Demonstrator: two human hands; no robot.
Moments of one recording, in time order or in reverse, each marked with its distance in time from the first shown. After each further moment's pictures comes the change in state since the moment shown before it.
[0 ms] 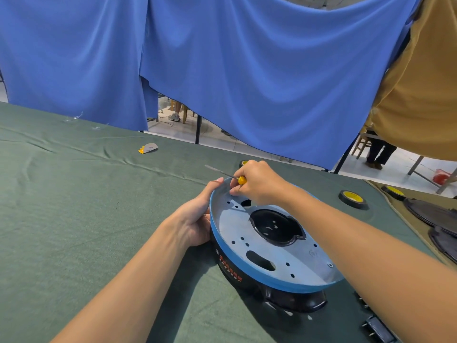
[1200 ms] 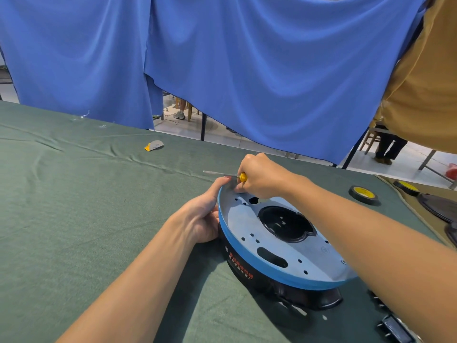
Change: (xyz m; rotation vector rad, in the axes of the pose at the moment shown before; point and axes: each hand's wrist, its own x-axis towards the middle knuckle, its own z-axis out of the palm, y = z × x) left_hand 0.000 0.003 0.001 -0.037 0.049 -0.065; right_hand 0.011 -0.009 -0.002 -0.179 -0.048 -0.002
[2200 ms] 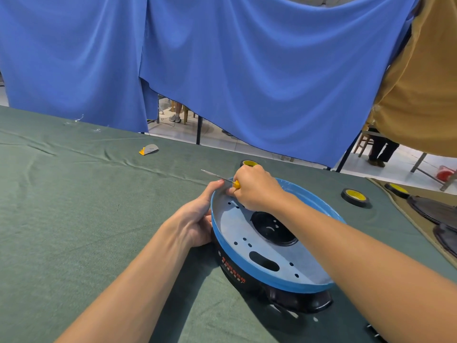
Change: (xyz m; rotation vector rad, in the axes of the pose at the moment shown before) left_hand -0.001 -0.002 0.002 -0.012 0.013 0.023; right_hand -0.012 -0.004 0.019 -0.002 0.134 0.128
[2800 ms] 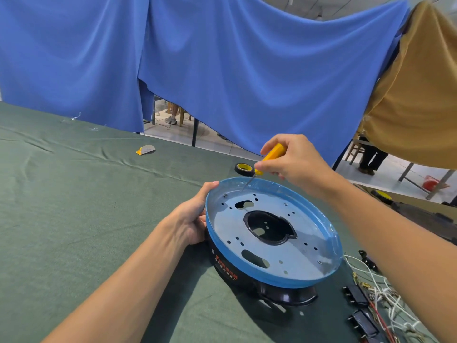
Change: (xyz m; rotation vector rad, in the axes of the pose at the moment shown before) left_hand -0.007 -0.004 0.005 -0.006 0.055 0.040; right_hand -0.032 0.037 -0.079 0.597 0.227 0.021
